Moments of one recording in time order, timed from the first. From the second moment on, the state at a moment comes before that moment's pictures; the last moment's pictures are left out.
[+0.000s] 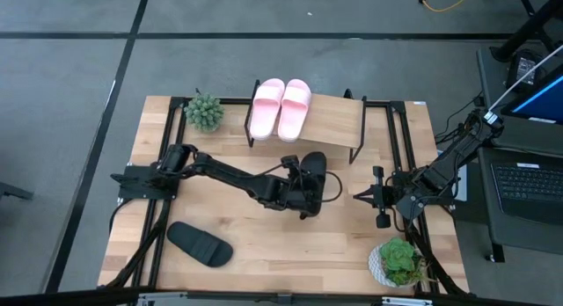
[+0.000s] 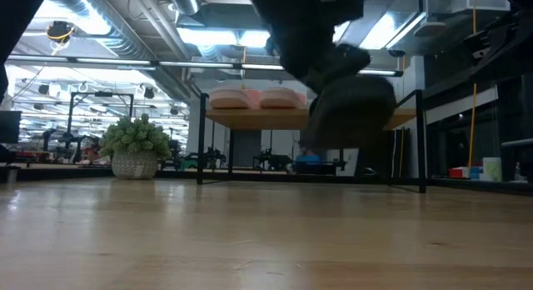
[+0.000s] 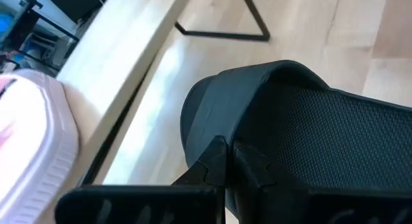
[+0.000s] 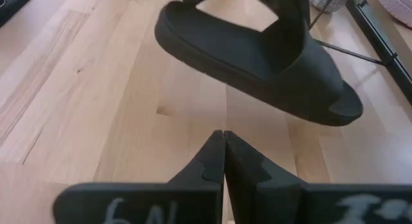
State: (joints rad) left arm -0.22 2.12 1.70 -0.53 -0.88 -0.15; right arm 0.77 0.74 0.43 -0.45 0.69 0.30
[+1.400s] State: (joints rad) left arm -0.08 2.12 2.20 -0.75 -0.82 0.13; right arm 0.77 0.74 0.43 -0.45 0.69 0.31
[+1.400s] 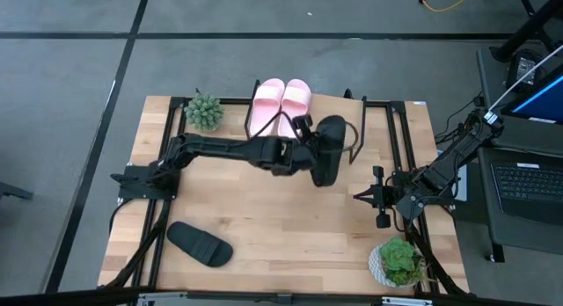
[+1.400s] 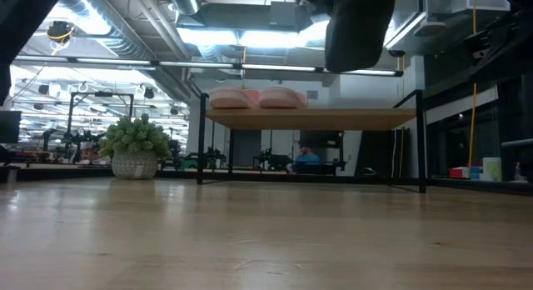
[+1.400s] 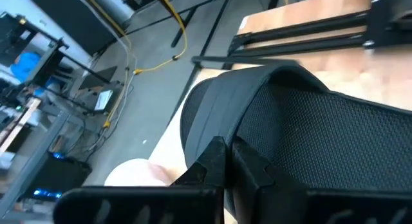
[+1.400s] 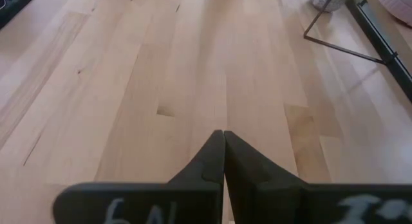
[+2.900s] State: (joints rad) left arm 0.20 2.13 2.04 -0.46 -0.69 0.21; right arm 0.77 0.74 0.43 -0.45 0.69 0.29
